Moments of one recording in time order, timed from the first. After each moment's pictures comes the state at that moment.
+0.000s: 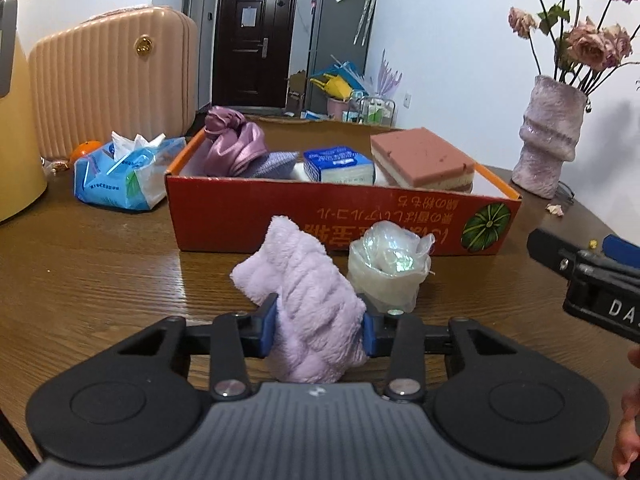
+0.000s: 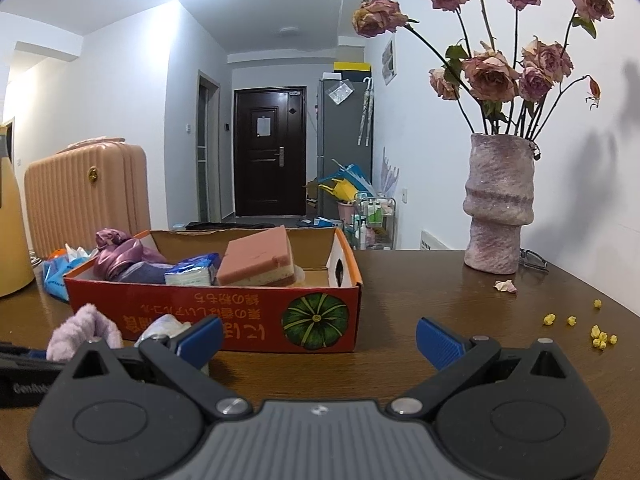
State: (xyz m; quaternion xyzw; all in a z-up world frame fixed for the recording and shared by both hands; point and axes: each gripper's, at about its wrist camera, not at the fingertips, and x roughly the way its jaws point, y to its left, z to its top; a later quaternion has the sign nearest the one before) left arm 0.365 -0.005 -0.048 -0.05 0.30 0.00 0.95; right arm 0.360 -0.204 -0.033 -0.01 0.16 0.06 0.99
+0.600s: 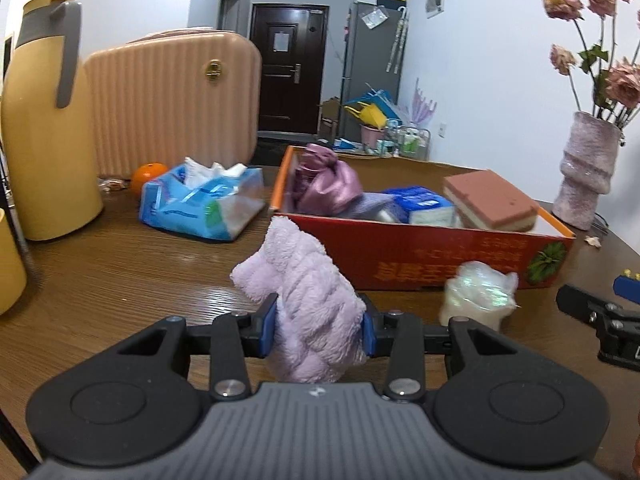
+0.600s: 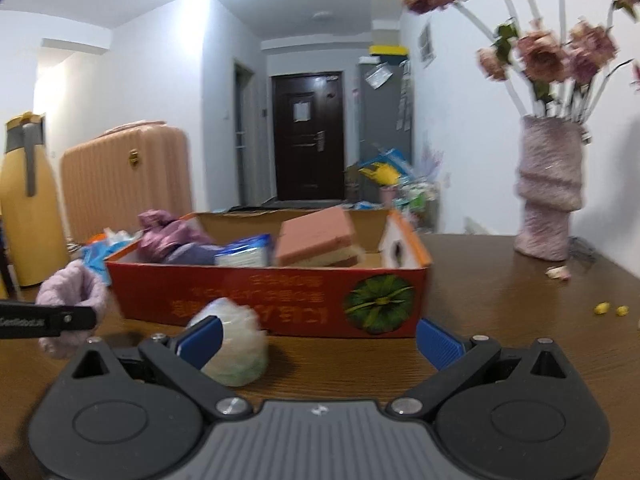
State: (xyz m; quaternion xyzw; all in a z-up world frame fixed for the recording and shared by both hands) left arm 0.354 0.054 -0.036 -0.06 0.26 0.04 0.96; right arm 0.371 -0.177 -0.043 0.00 0.19 0.13 0.97
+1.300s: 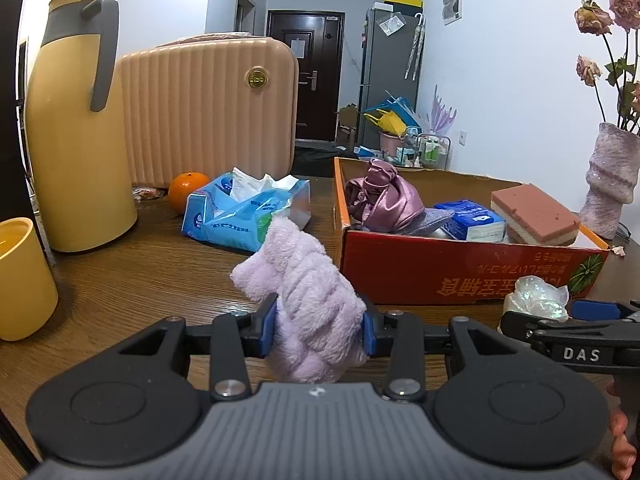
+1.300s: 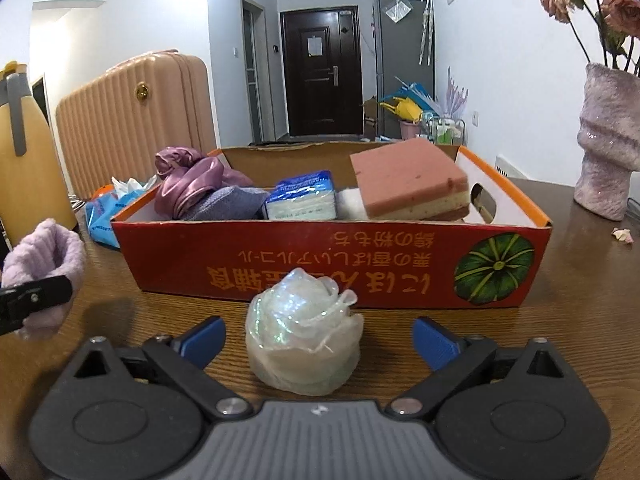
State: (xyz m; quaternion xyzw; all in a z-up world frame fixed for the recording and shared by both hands) left arm 0.357 0.100 -0.035 -0.05 0.25 0.07 0.97; right arm 0.426 -0.106 -0.062 -0.01 0.29 0.14 0.95
